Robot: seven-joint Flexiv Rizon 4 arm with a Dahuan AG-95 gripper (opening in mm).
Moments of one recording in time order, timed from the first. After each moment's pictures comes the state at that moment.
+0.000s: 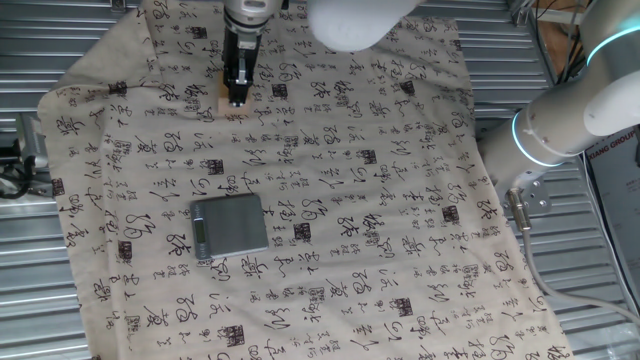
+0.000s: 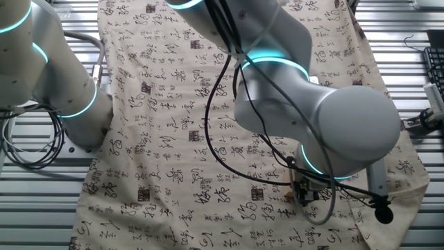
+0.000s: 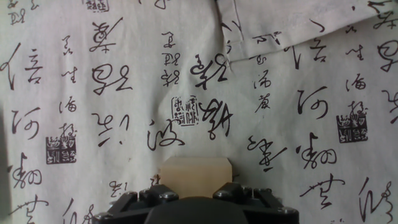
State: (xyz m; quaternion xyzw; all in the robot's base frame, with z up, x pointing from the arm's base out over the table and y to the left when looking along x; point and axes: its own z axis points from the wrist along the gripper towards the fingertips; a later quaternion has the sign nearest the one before) arm 0.549 -0.179 0.039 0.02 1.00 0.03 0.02
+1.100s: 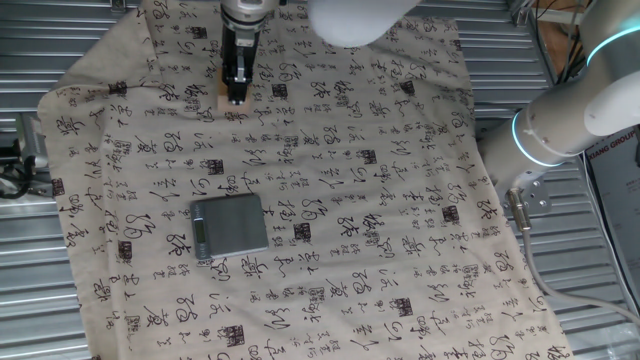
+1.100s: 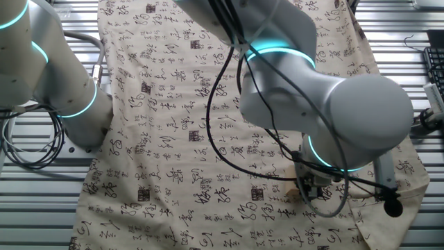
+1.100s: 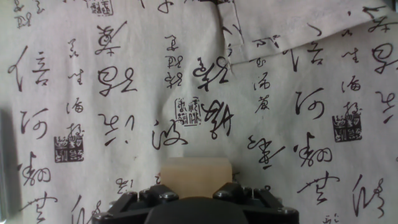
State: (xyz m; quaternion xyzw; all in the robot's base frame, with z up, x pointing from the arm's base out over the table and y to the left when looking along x) arm 0.549 -0.176 0.056 0.01 1.00 0.01 0.02
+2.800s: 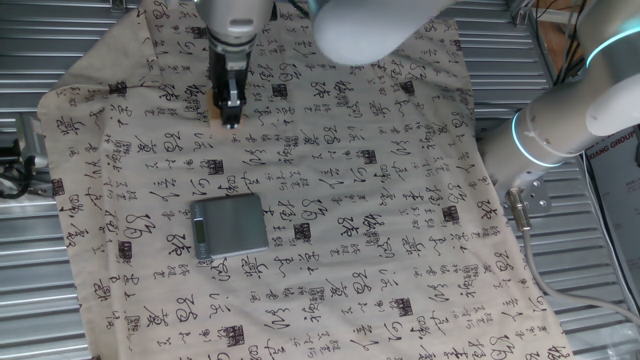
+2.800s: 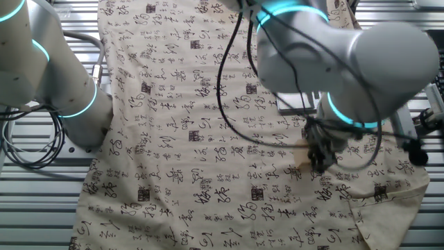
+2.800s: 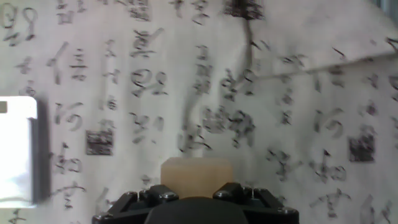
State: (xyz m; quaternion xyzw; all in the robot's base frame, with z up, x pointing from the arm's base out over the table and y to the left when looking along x) arm 0.575 -0.109 0.082 -0.04 1.00 0.01 0.01
